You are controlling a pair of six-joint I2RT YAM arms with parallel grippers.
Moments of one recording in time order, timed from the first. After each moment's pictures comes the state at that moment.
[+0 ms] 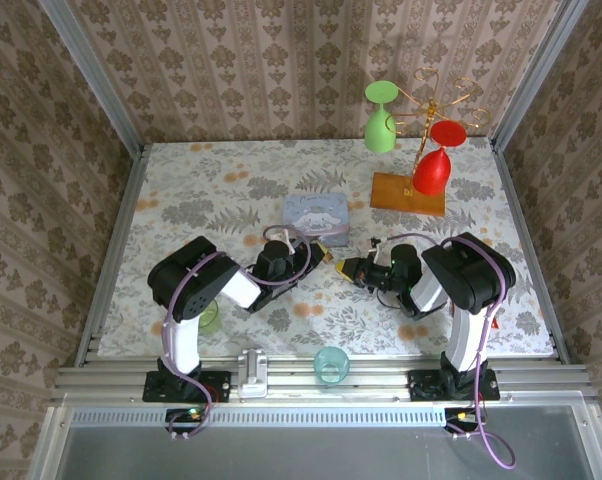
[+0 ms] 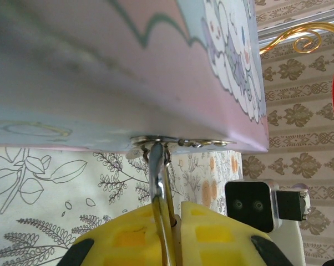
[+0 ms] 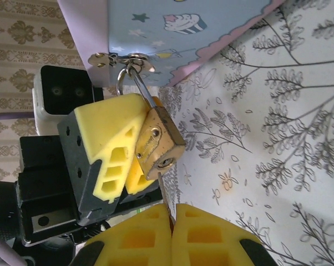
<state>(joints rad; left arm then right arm) -0.78 1.94 0.61 1.04 0.17 -1.24 0.37 1.89 0.36 1.20 -0.67 1.19</state>
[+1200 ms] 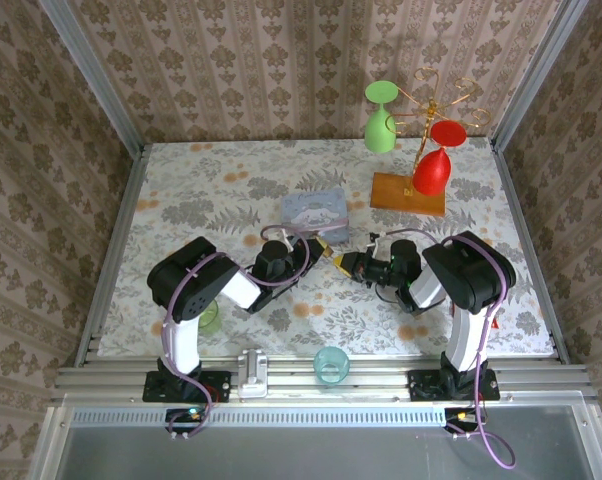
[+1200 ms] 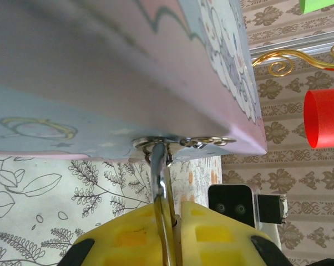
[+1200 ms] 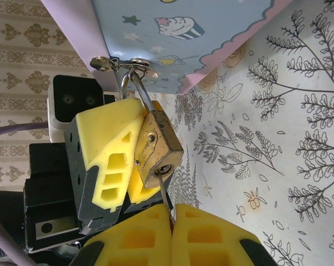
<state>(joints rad) -0.79 1.93 0.60 1.10 0.13 -1.31 0.36 1.89 0.40 1.21 -0.70 1.22</state>
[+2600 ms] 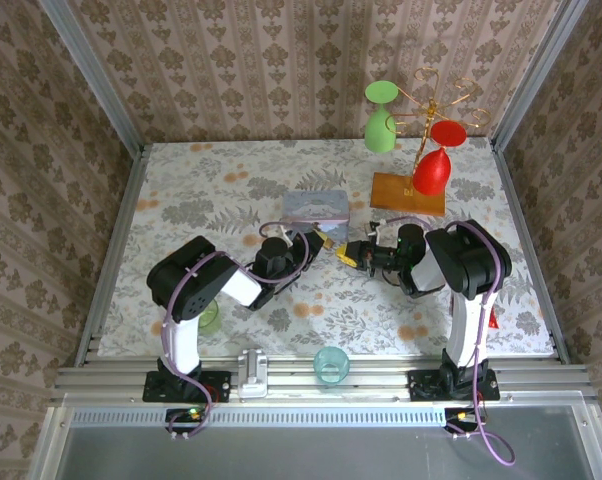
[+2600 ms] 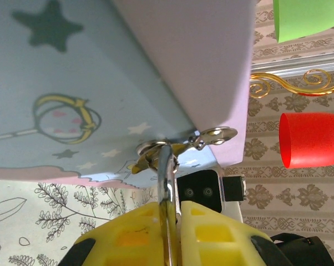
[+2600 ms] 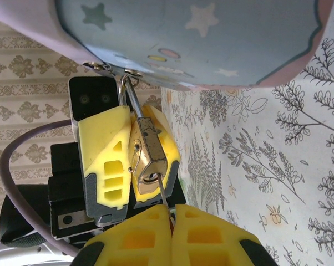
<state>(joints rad) -0.79 1.93 0.63 1.13 0.11 -1.37 0.24 1.99 0.54 1.21 -0.98 1.31</state>
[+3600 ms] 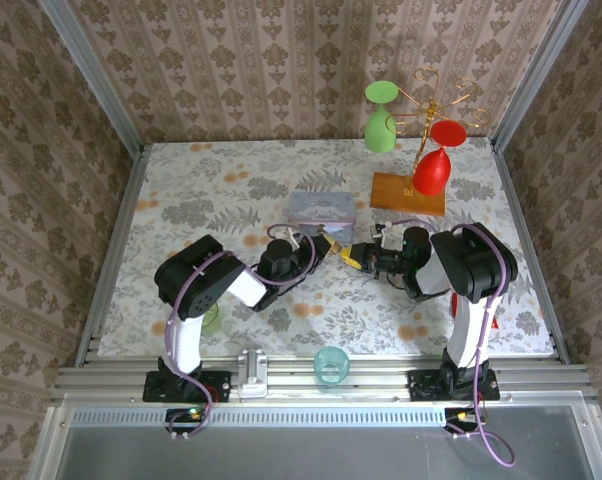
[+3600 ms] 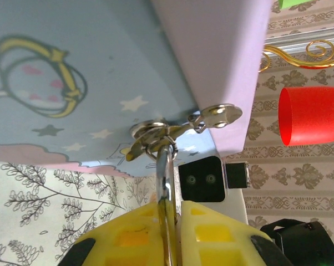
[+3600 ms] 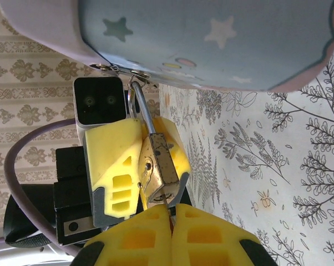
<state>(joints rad) -0.81 1.98 0.66 1.15 0.15 -1.38 0.21 1.96 0.49 1.21 -0.98 1.29</state>
